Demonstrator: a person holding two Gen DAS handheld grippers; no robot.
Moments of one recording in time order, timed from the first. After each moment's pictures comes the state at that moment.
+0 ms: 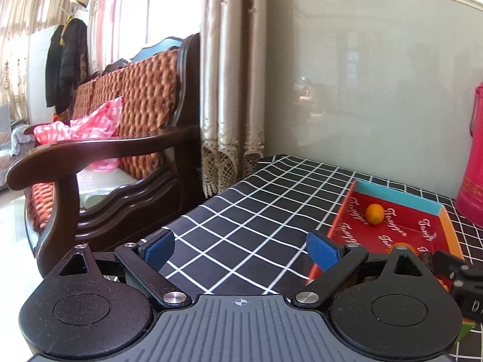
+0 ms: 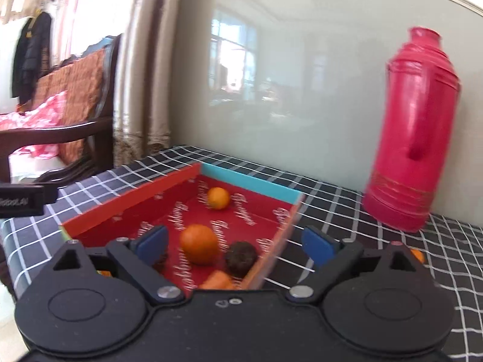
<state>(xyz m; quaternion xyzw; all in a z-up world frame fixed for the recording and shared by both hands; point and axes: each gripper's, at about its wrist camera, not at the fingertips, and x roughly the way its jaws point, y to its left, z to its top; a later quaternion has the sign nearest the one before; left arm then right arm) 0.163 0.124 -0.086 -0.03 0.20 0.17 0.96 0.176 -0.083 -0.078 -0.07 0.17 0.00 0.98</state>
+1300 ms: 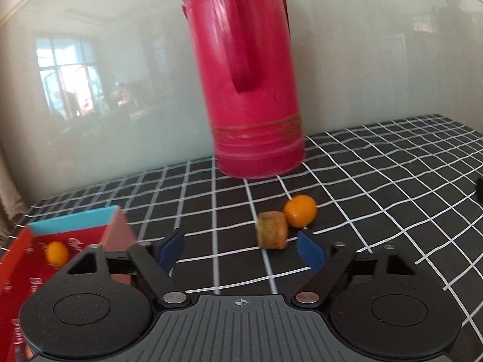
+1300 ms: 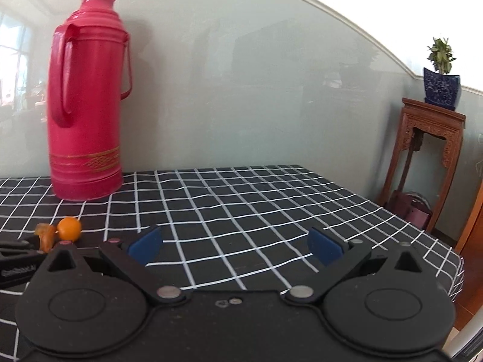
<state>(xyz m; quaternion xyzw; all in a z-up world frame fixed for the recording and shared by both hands) 0.219 -0.164 -0.108 0.14 0.24 -0.18 0.94 0.087 -0.272 -0.082 0.00 0.12 -0.45 0.88</state>
